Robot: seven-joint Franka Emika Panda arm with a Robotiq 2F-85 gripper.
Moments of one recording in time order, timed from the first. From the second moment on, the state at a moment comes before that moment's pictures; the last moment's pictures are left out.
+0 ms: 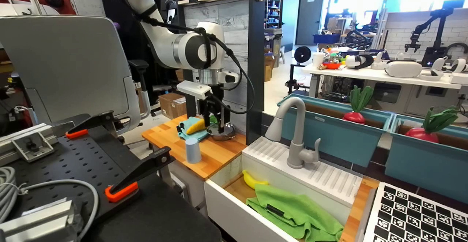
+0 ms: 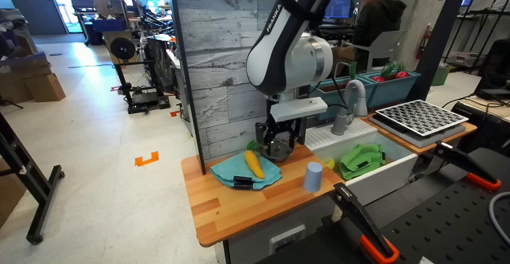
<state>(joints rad) 0.14 1.06 -0.01 -1.57 -0.03 2.56 0.16</state>
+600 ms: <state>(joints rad) 0.14 1.07 -0.01 -1.55 -0.03 2.54 0.19</state>
